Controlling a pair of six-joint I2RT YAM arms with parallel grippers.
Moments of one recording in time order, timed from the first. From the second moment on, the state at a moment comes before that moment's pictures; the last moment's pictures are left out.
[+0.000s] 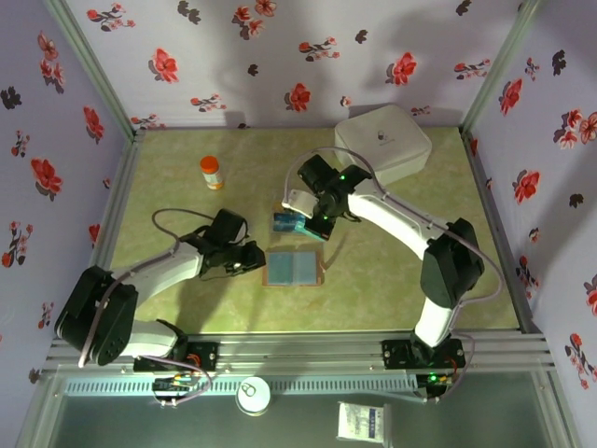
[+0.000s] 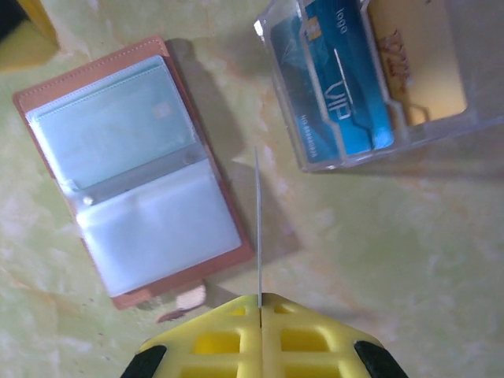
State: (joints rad) left arm -0.57 1.34 0.65 -0.37 0.33 -0.78; right arm 0.72 1.78 1.56 -1.04 -0.12 -0.52
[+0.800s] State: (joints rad) left arm -0.47 1.27 0.55 -0.38 0.32 -0.78; right arm 0.57 2.38 2.42 -1.28 -0.29 -0.80
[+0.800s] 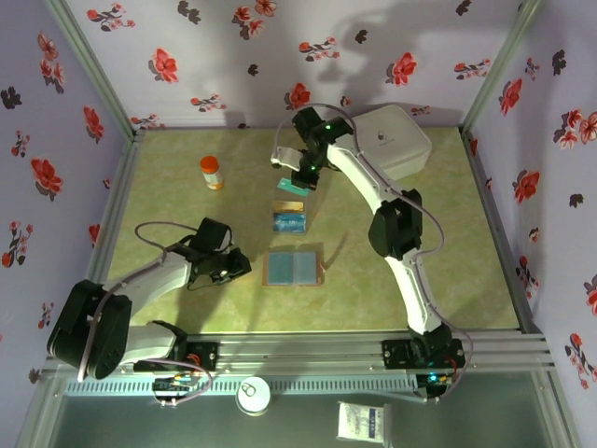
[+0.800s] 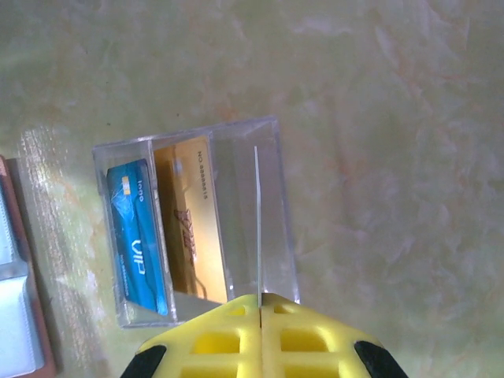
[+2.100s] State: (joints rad) left arm -0.46 1.34 0.57 -0.32 0.37 -0.78; right arm 0.55 2.17 1.98 -0.87 -0.24 -0.36
